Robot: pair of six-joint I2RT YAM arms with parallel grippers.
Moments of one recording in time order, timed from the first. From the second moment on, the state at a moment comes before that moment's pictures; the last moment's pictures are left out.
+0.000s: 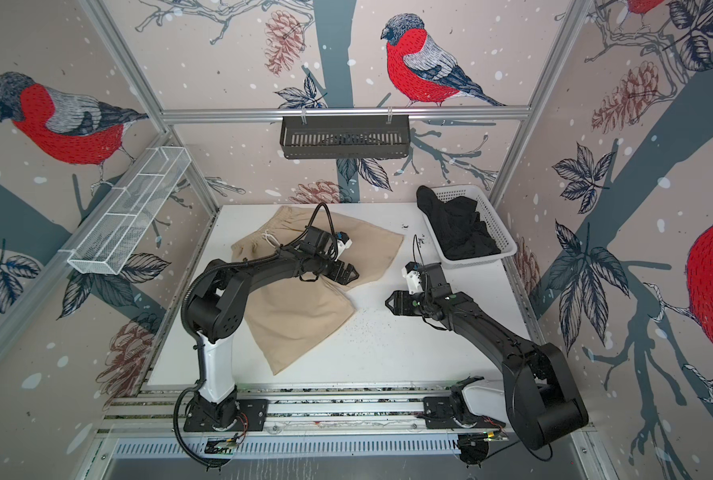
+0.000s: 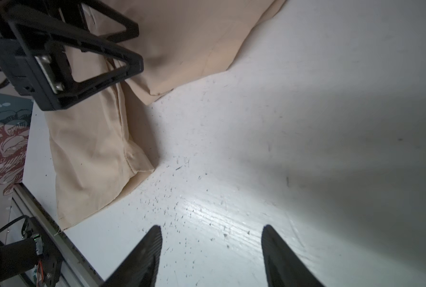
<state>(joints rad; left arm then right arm) -0.51 2.04 1.36 -0.26 0.41 -0.03 0.35 1.24 0.61 -0.27 -0.42 0.37</state>
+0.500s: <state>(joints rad) -0.41 1.75 1.18 -0.20 0.32 -0.17 0.35 1.62 0.74 0.12 -0.50 0.37</state>
